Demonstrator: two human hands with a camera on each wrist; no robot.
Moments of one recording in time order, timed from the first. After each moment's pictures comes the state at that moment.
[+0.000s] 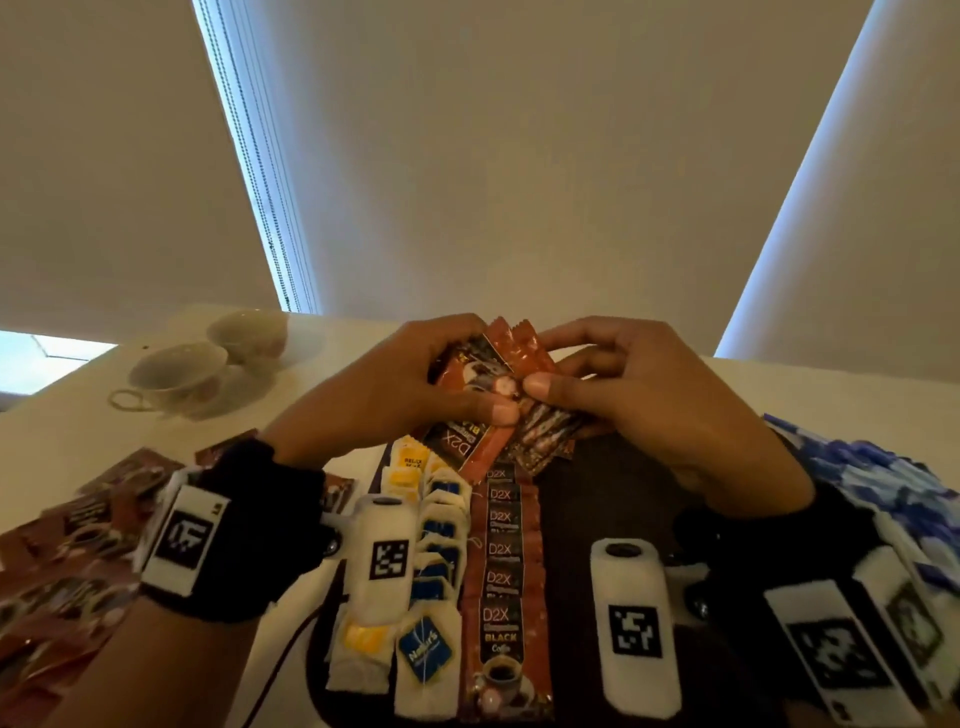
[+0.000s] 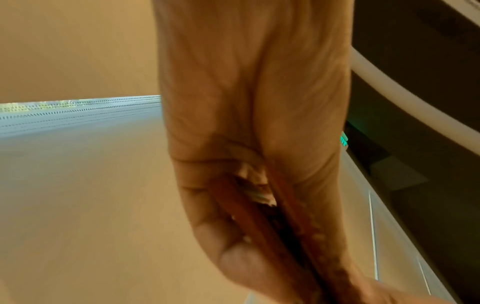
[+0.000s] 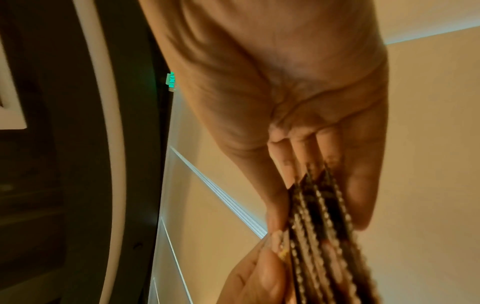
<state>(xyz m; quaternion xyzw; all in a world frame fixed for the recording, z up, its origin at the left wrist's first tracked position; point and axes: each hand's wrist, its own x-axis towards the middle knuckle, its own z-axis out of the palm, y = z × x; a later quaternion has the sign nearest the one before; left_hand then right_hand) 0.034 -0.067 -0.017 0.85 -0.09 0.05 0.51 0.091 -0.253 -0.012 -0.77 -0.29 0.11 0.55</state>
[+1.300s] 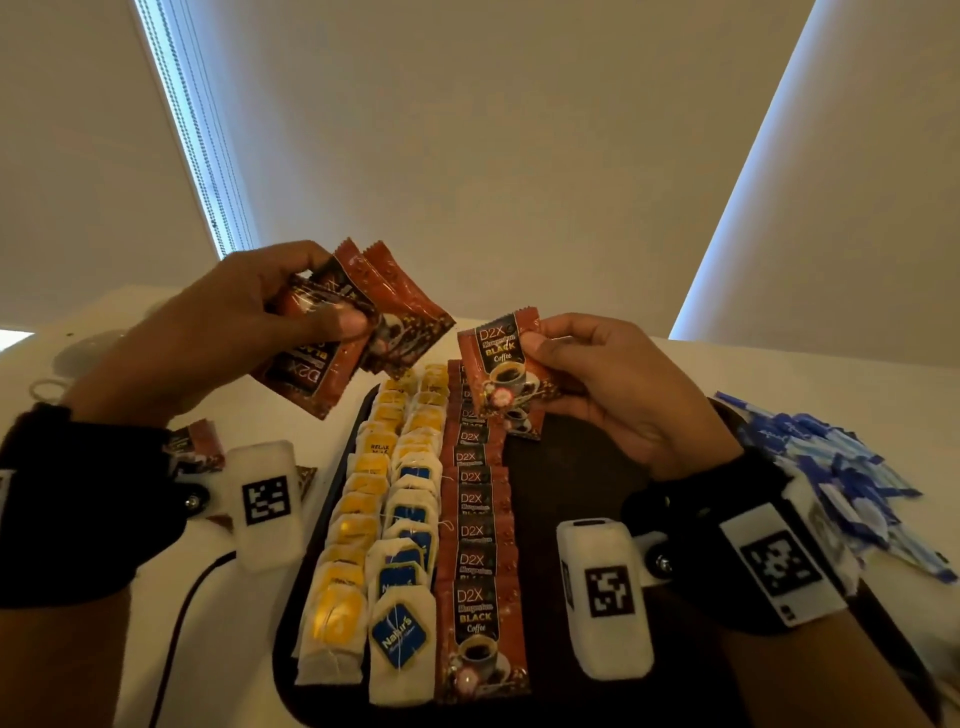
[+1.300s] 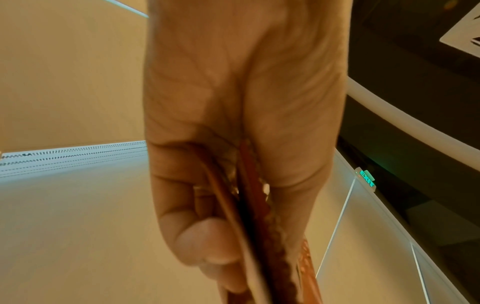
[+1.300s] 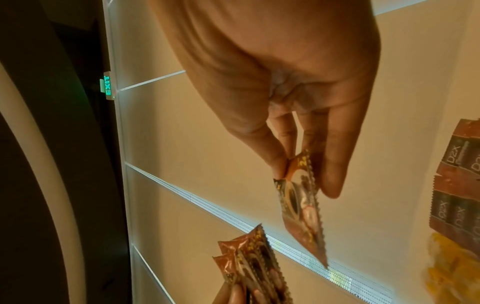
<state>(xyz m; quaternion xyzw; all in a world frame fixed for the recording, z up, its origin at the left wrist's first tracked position) 0.018 -0.002 -0.009 0.86 0.00 0.13 0.50 0.105 -0.250 -0.027 -0.69 -0.14 0.18 0.68</state>
